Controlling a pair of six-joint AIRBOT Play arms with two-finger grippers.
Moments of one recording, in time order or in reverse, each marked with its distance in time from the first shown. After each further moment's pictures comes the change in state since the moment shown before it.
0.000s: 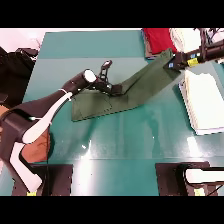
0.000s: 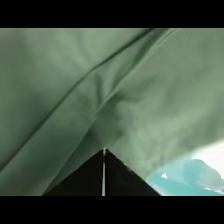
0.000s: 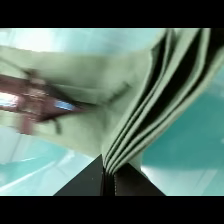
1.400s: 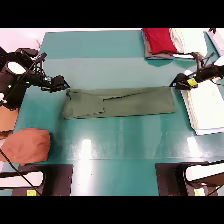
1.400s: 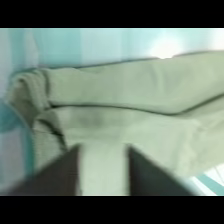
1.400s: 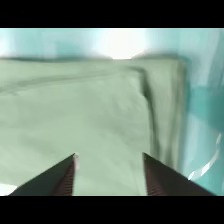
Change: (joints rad) left arm 0.598 0.457 -0.364 0.118 -0.259 0.072; right arm -0.205 -0.139 -0.264 -0.194 -0.111 0.052
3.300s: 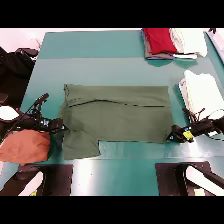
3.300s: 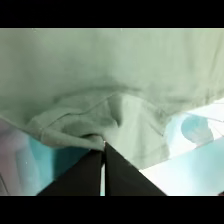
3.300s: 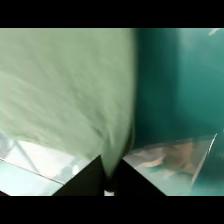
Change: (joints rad) left arm 0.000 0.598 -0.651 0.024 -0.207 -0.050; right arm -0.055 0.517 -0.935 -0.040 -0.007 0.002
